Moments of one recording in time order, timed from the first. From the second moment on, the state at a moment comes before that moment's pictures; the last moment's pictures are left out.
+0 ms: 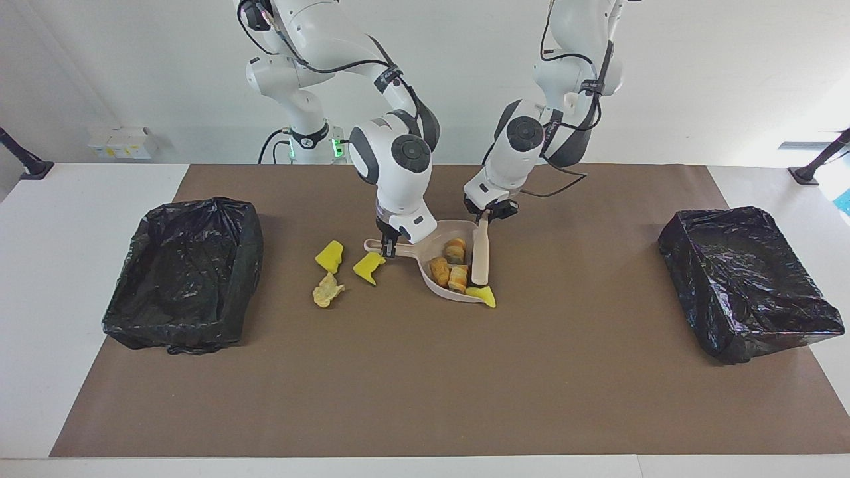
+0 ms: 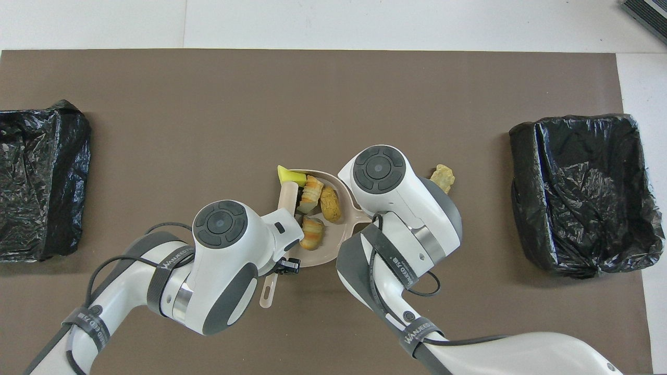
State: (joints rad) left arm -0.34 0.05 -0.29 -2.21 -0.19 2.09 -0.26; right arm 0.43 0.32 0.11 -1.80 -0.16 1.93 -0.92
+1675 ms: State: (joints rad) left arm -0.22 -0.09 -0.26 -2.07 -0.18 1.73 -0.27; right arm 0.32 0.23 0.10 -1.80 -0.16 1.93 -0.89
